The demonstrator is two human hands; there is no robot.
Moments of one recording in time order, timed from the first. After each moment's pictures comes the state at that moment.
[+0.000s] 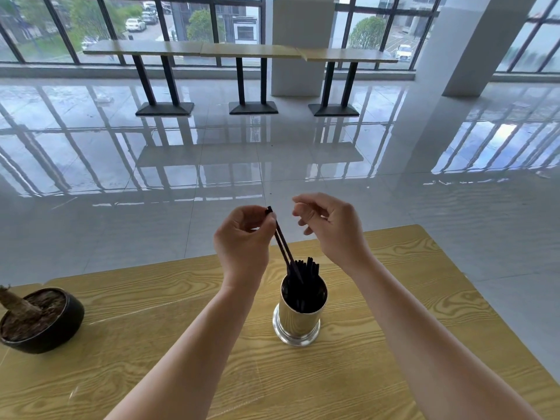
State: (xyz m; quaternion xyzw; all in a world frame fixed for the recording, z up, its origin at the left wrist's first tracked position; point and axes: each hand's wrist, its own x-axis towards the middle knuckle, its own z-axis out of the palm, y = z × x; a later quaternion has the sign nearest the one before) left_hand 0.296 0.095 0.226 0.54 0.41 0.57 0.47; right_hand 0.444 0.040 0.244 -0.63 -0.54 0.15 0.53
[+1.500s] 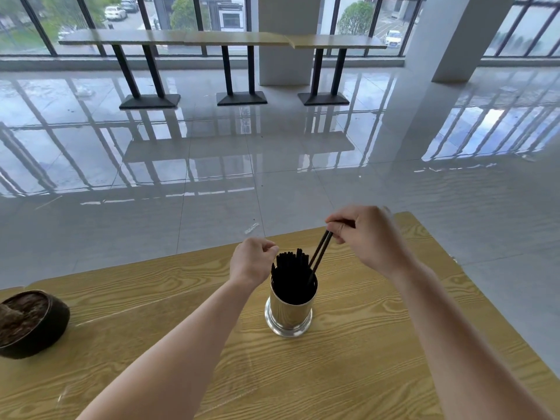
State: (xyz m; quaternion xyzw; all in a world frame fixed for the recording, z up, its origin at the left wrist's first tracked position) left_hand 0.320 0.116 0.148 0.75 0.50 0.18 0.39; right_hand 0.491 -0.015 0.248 -0.75 -0.55 0.07 0.36
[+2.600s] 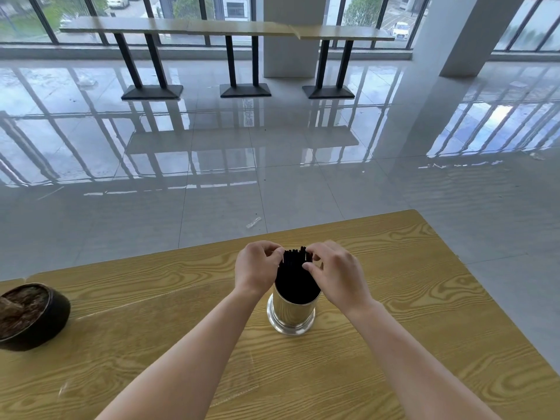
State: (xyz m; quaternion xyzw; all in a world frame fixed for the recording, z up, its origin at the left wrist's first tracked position) left_hand 0.319 0.104 0.134 0.70 0.51 0.25 0.43; right_hand 0.458 -0.003 0.143 -0.77 -0.57 0.02 0.28
